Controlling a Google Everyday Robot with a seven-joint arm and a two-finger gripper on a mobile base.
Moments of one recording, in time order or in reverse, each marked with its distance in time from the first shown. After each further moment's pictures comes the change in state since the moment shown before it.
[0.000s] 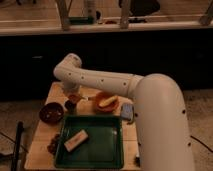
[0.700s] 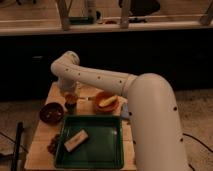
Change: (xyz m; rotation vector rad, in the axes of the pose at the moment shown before) arm -0.007 -0.017 0.001 0.012 -0.077 -0.004
